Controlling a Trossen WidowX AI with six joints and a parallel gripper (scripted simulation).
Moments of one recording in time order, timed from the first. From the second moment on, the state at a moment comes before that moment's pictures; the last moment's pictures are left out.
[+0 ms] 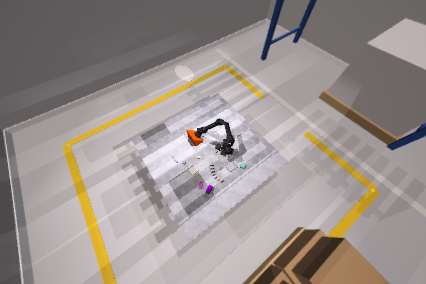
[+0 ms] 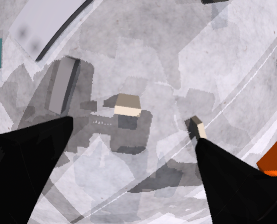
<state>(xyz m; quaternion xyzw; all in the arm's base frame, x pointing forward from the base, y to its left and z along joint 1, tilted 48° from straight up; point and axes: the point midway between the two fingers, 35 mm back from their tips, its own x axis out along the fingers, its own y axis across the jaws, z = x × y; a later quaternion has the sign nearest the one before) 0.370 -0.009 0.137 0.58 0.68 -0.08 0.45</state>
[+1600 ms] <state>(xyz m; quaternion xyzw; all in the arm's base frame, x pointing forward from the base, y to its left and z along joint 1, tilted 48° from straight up) 0.380 0.049 0.091 0.59 0.67 -0.06 0.45</state>
